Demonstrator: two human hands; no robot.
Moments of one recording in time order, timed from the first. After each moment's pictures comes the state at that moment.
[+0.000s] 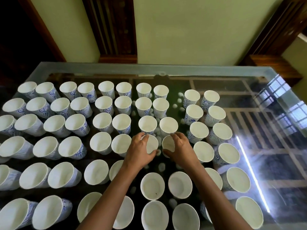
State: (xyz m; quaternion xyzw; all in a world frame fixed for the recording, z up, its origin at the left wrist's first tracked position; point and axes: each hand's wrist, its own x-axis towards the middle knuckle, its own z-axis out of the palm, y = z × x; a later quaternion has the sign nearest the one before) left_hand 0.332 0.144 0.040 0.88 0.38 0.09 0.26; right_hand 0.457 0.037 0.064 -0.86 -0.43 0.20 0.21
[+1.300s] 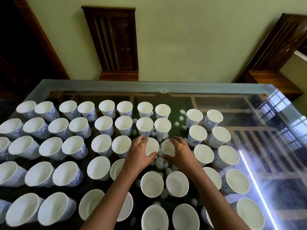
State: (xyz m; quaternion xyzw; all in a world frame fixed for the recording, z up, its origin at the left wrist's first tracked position) left_hand 0.373 0.205 0.046 0.88 0.38 0.13 0.25; right_hand 0.501 0.092 0.071 -0.85 -0.46 0.18 0.19
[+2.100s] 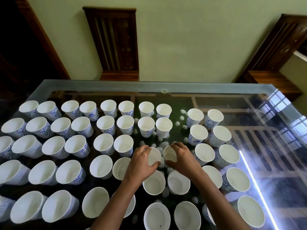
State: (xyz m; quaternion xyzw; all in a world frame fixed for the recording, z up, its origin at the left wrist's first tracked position) left_hand 0.354 0.182 0.037 0.88 0.36 0.12 0.28; right_hand 0.494 0.079 0.060 -0.84 -0.49 0.19 0.17
